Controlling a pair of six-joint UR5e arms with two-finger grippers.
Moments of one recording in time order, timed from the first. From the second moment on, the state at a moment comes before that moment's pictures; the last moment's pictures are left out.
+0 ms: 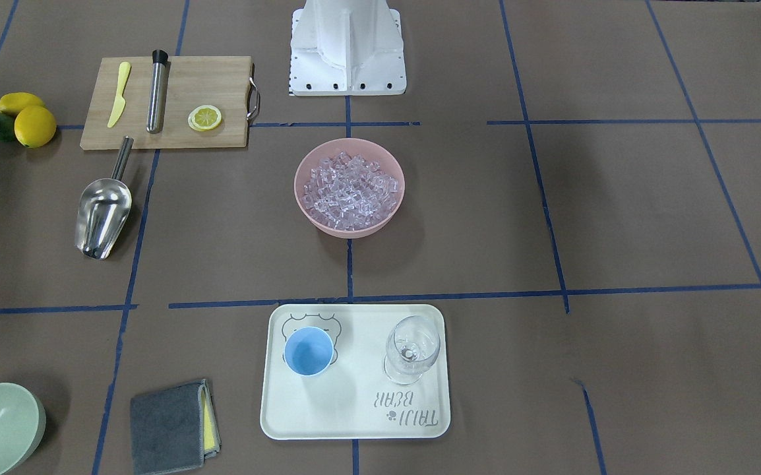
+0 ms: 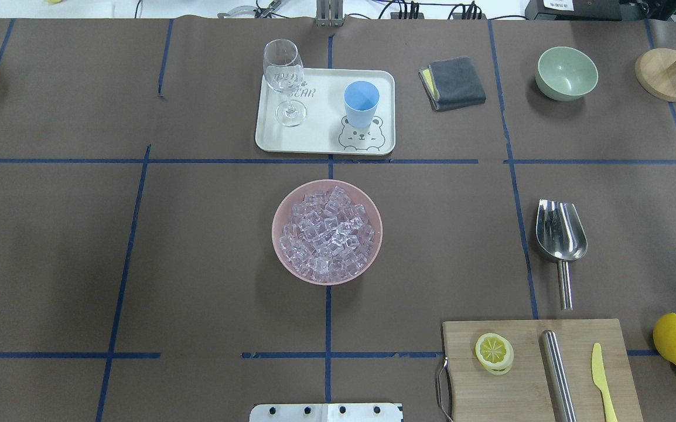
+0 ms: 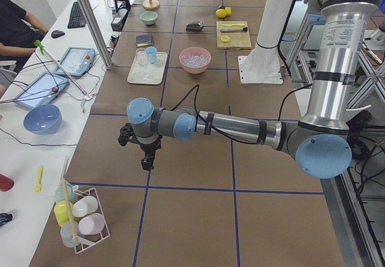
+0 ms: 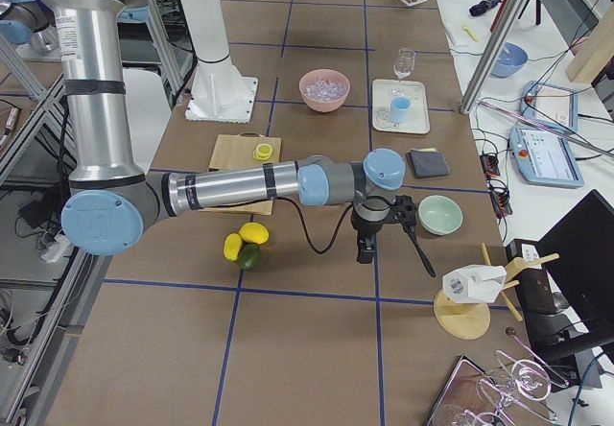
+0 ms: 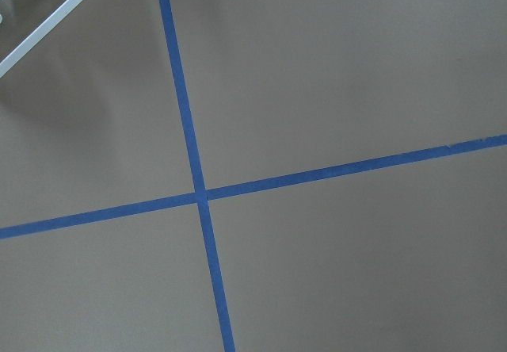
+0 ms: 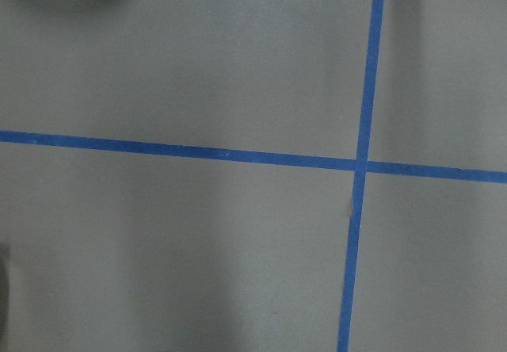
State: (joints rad) left arm -1.45 -1.68 -1.60 -1.60 -2.35 -0.01; right arm 1.43 -1.50 1.67 -1.63 2.32 0.10
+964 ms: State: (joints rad) left arm -1.45 -1.68 -1.62 -1.61 -2.30 0.03; right arm 1.33 -1.50 1.69 -1.52 2.37 0.14
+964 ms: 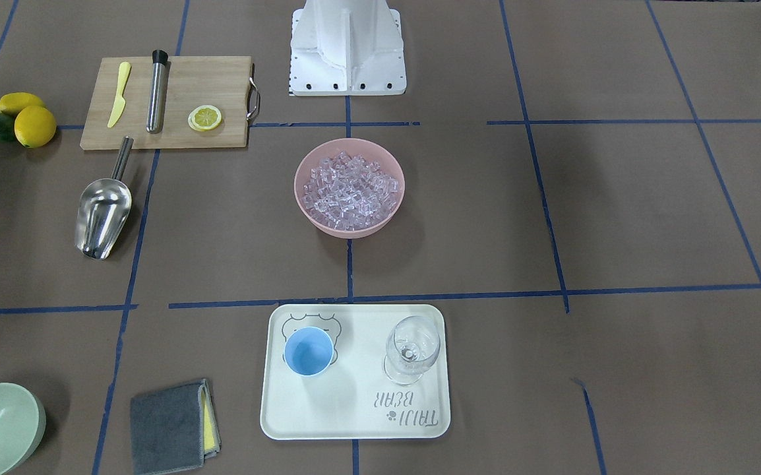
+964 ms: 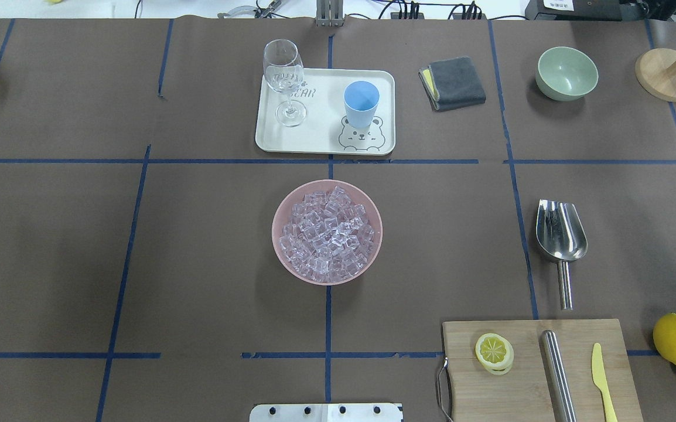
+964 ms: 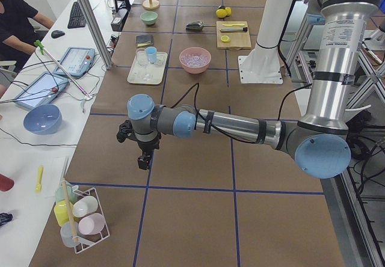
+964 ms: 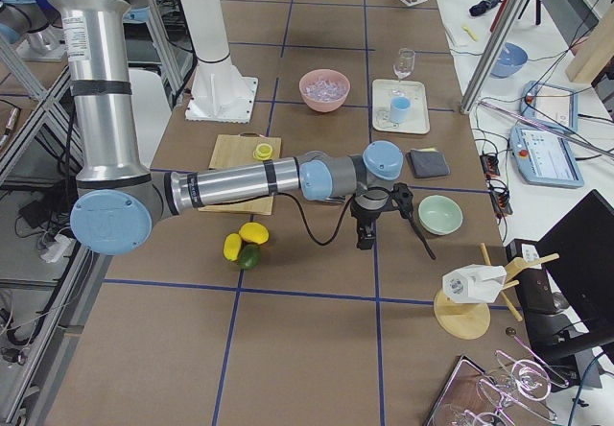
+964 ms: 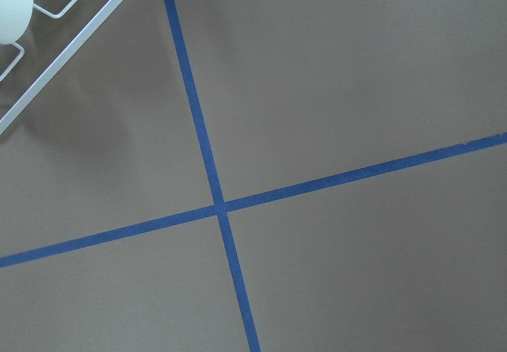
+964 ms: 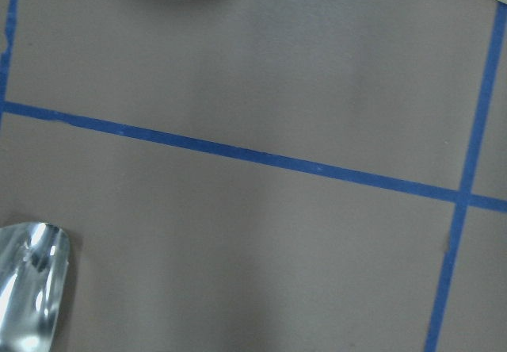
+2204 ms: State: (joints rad) left arm -1.42 -1.69 -1.63 -1.76 -2.31 -0.01; right arm 0.65 -1.65 2.12 -1.27 1.94 1.33
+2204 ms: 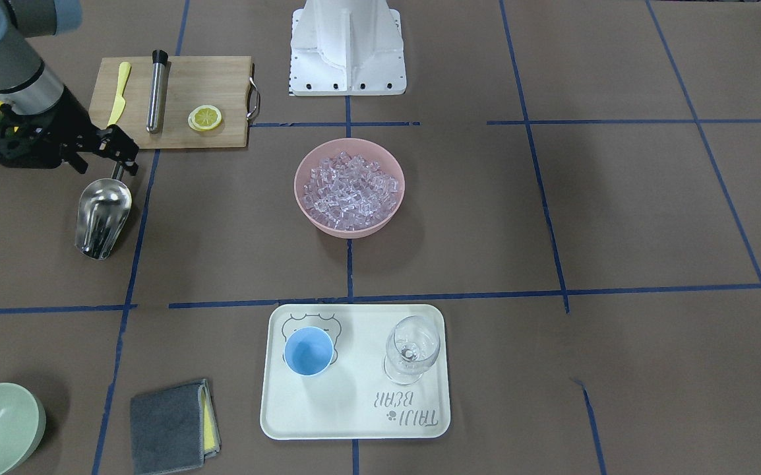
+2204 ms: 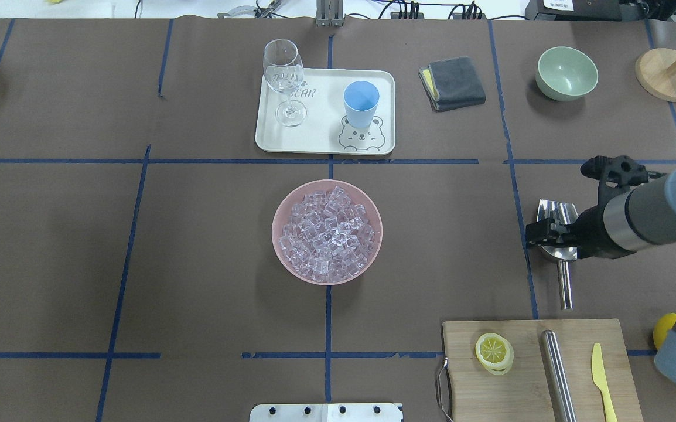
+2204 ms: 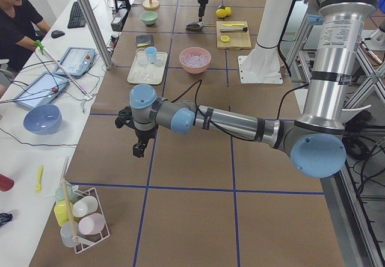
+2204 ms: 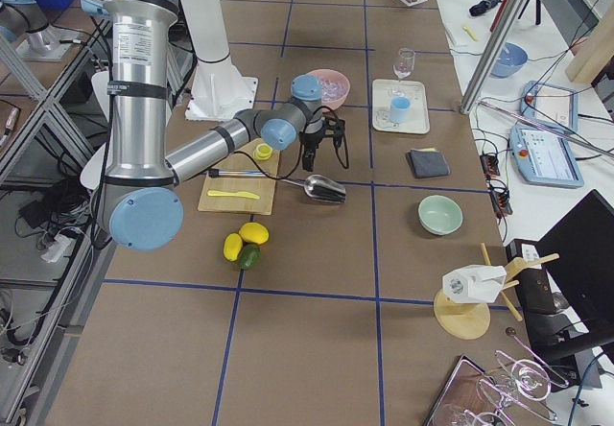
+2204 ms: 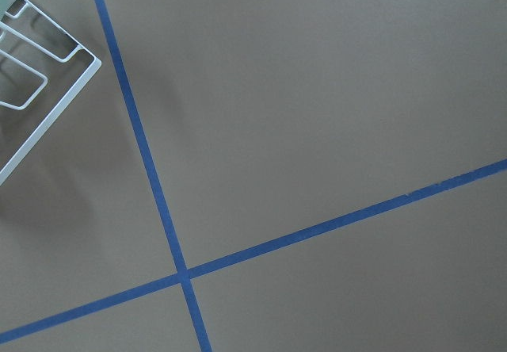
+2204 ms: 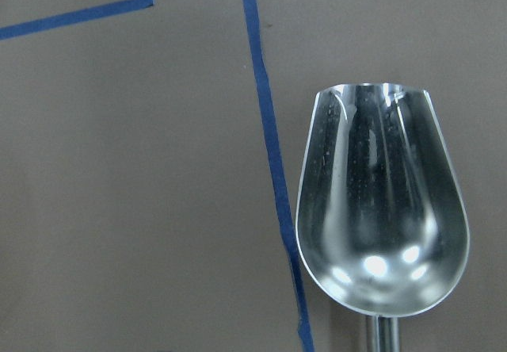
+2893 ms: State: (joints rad) left arm -1.42 -1.69 -1.64 -1.83 -2.31 -0.01; right arm 0.34 -1.81 2.19 -1.23 1.52 1.61
